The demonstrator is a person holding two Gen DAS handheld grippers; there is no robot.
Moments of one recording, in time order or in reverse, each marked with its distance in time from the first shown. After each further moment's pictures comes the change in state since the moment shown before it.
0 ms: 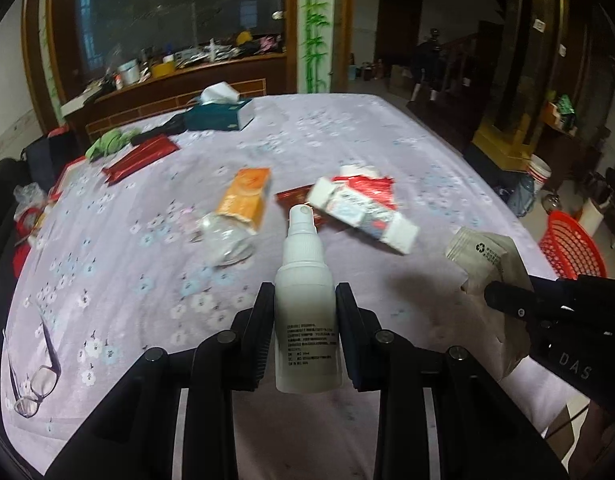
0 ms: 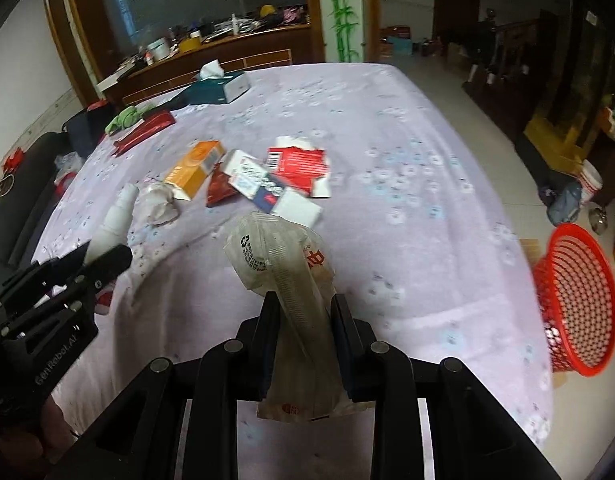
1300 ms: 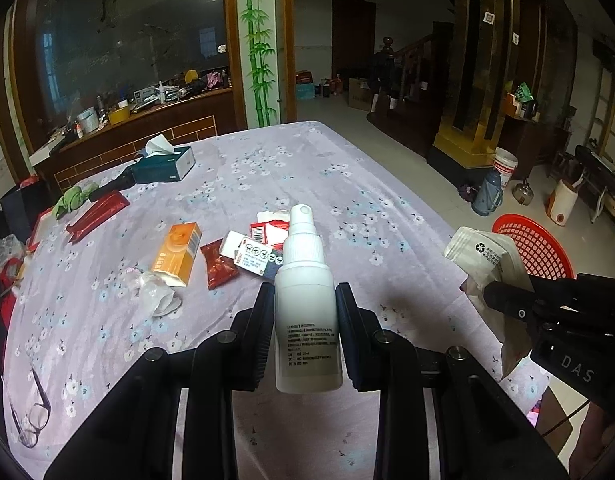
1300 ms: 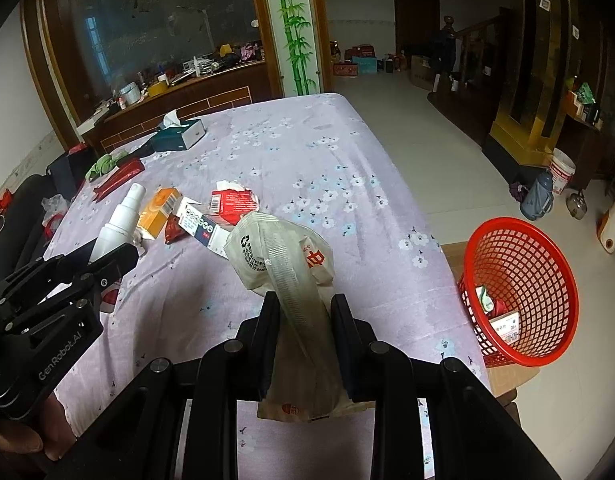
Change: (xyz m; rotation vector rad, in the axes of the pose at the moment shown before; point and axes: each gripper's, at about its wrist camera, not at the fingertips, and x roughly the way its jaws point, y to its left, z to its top) left arm -0.022 -0.082 0.026 0.116 -0.073 -0.083; right arm -0.060 -0.071 -0.008 0.098 -0.100 -0.049
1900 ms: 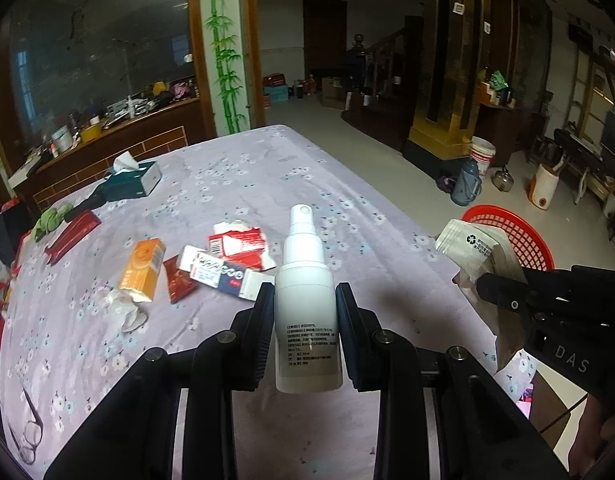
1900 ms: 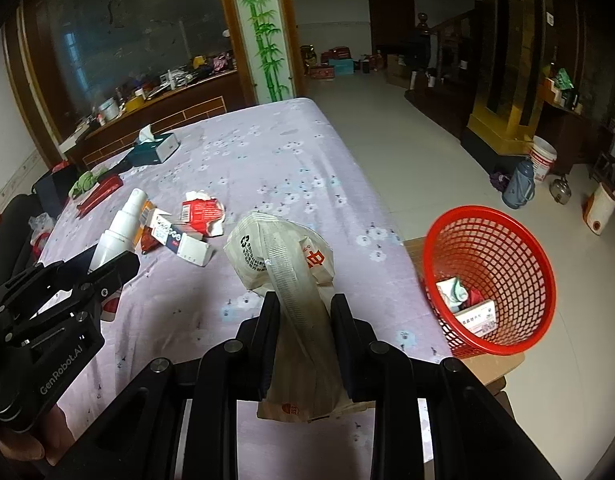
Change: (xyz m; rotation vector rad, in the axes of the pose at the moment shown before) left arm 0.004 -0.041 0.006 0.076 -0.004 -0.068; right arm -0.016 -0.036 -0.005 0.066 -0.020 -0.051
